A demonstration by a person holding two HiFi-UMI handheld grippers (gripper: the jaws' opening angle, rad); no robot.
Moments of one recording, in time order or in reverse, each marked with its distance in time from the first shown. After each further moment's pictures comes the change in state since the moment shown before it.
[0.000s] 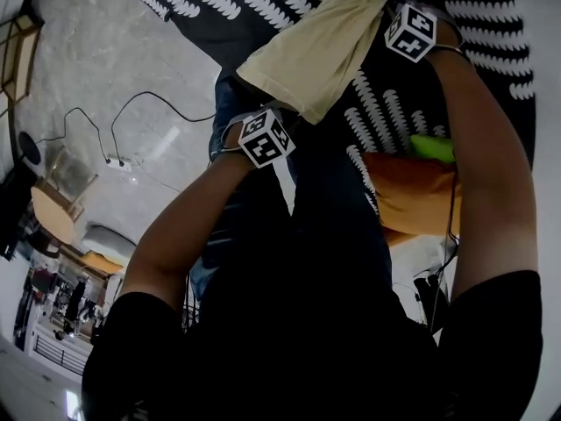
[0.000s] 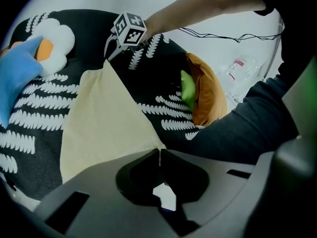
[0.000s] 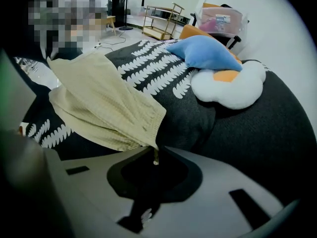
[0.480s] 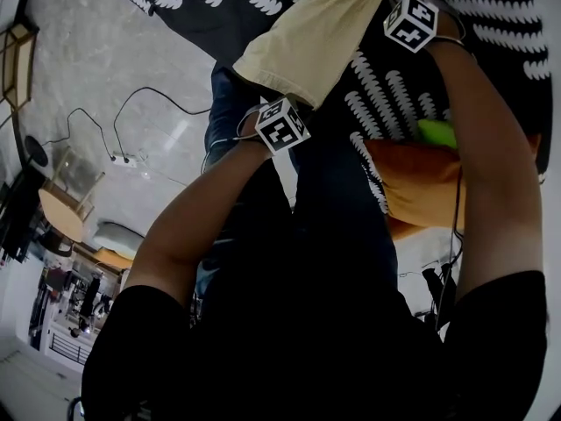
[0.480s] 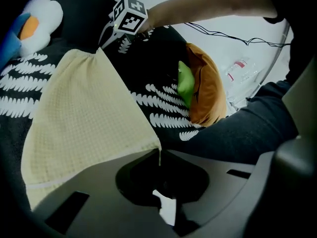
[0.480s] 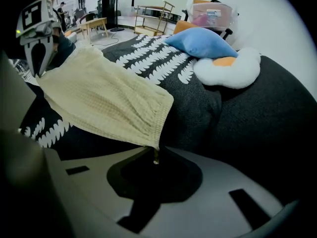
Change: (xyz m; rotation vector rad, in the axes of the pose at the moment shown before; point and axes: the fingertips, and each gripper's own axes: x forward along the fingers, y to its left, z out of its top) left arm 0.067 -0.027 0.002 -0.043 0.049 -0.105; right arm 0.019 0.031 -0.033 0.099 0.002 -0.019
